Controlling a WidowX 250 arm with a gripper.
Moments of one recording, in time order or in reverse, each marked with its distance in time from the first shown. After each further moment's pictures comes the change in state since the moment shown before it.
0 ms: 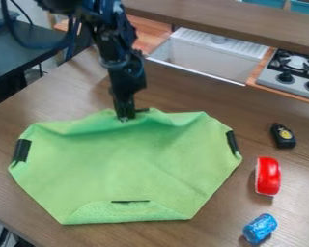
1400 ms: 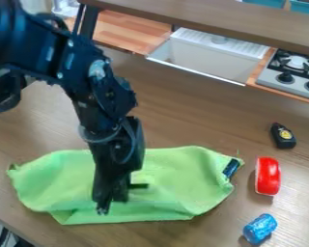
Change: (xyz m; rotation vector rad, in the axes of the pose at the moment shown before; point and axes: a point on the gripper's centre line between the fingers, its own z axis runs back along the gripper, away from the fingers) arm -0.007 -0.142 0.031 -0.079 0.001 -0.194
